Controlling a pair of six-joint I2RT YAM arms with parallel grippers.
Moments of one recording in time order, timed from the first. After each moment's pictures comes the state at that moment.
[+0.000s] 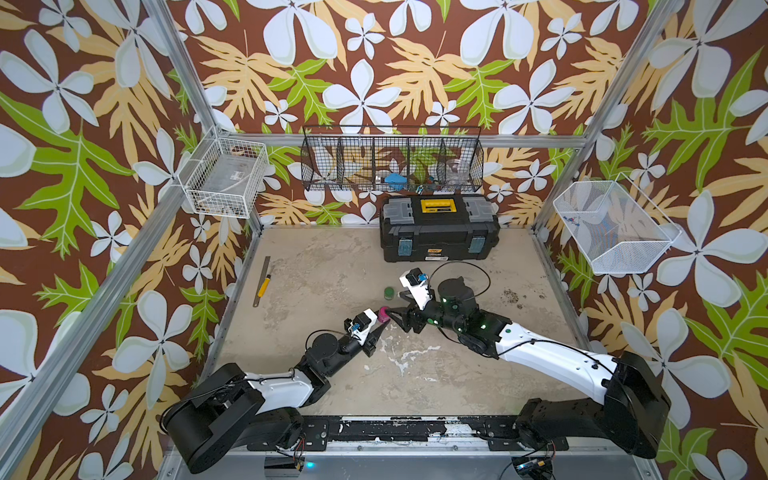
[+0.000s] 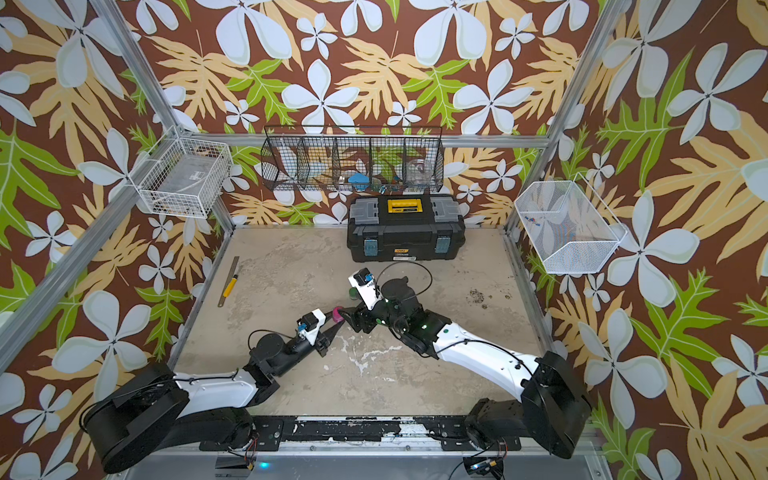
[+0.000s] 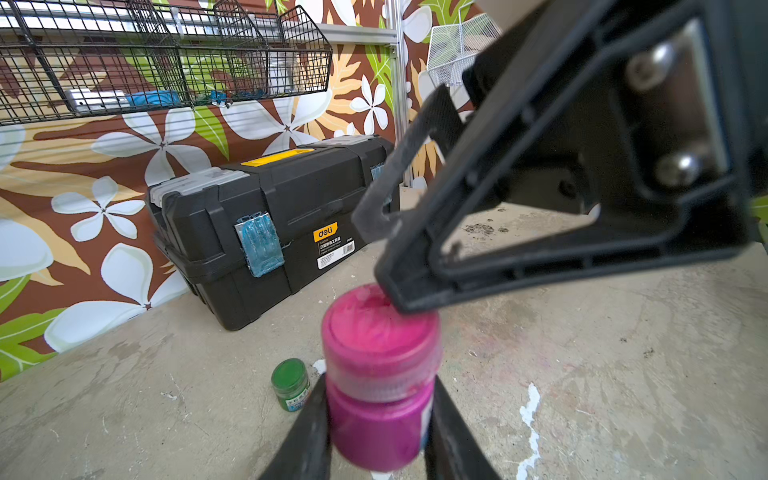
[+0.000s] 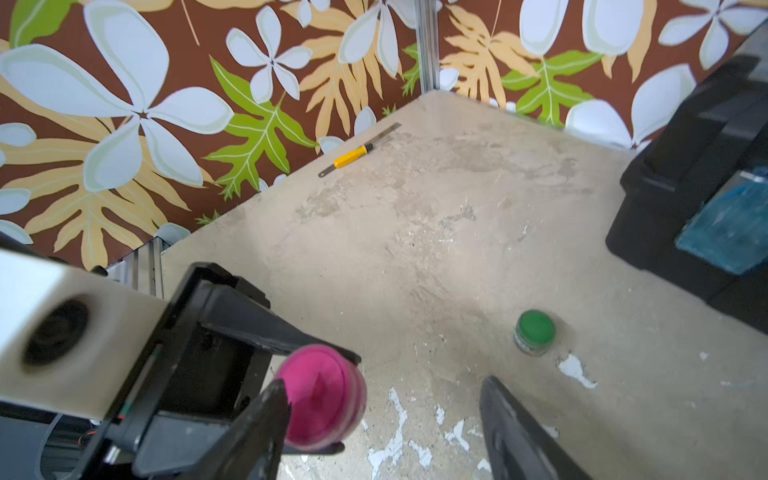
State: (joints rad) left arm -0.72 1.25 0.15 1.12 0.06 0.12; right arm 0.79 1.35 0.85 0.11 -0.23 0.14
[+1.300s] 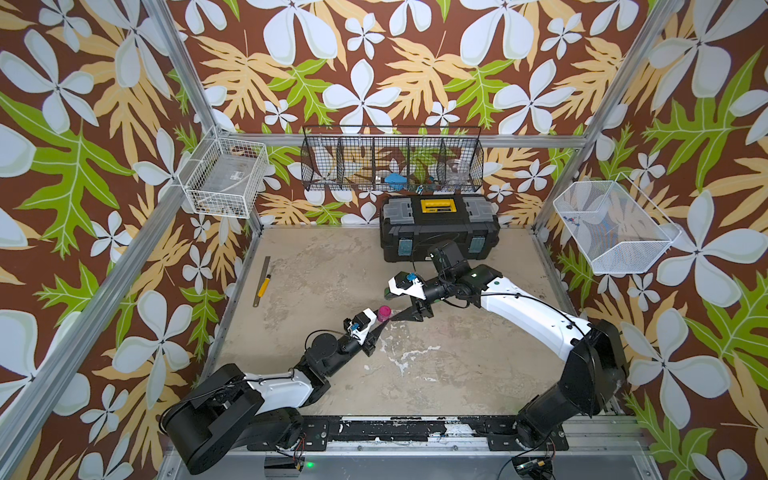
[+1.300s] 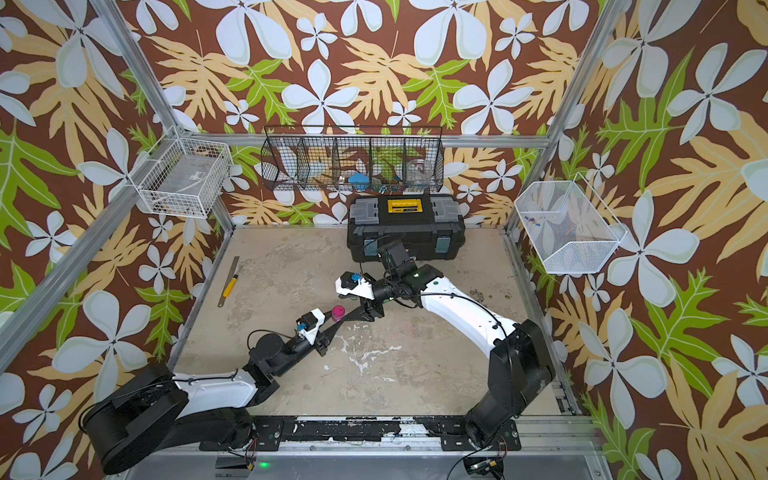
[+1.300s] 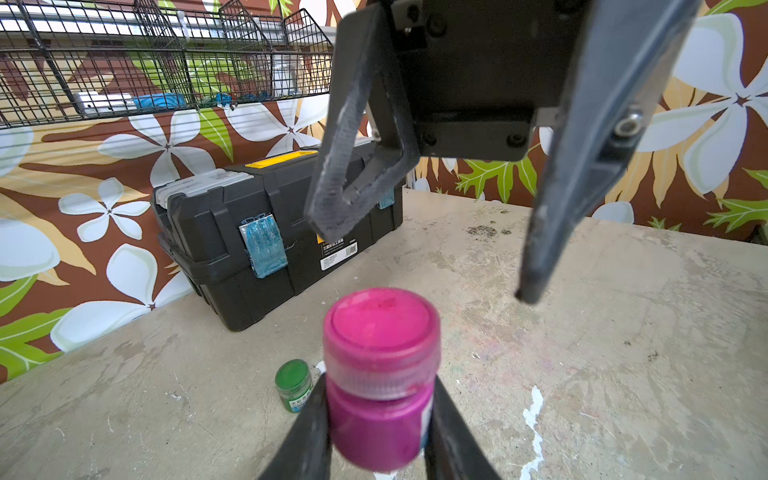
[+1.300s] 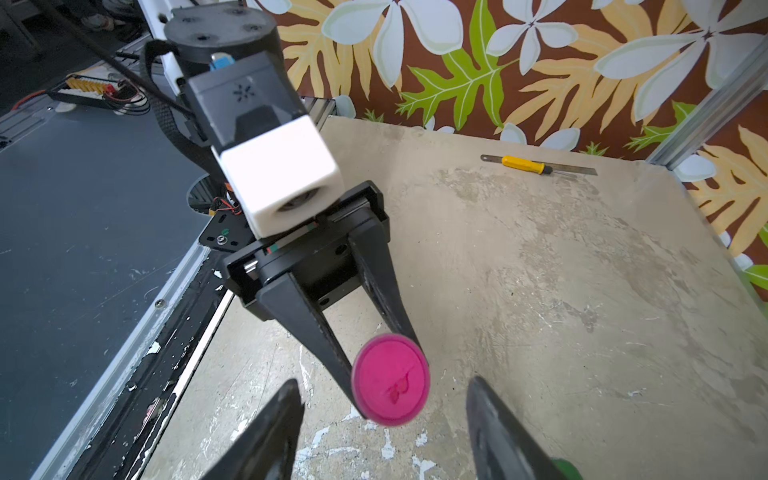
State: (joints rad) left arm -0.72 1.25 0.15 1.13 0.06 0.12; right arm 0.63 1.61 1.32 -0.53 -0.90 -0.80
